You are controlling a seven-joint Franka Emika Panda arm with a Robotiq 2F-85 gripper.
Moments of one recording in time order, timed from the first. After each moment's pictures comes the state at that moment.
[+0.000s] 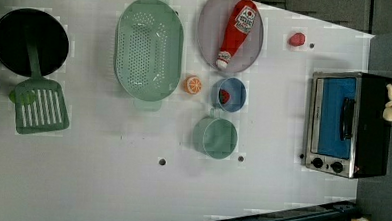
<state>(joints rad) -0.02 -0.05 -0.28 -1.88 -0.06 0.25 -0.08</state>
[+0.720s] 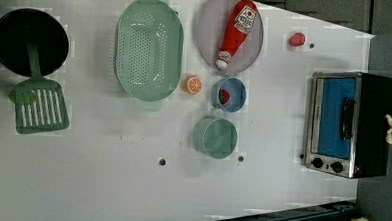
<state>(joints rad) -0.08 0.17 -0.62 -1.90 -0.07 0.48 -0.61</state>
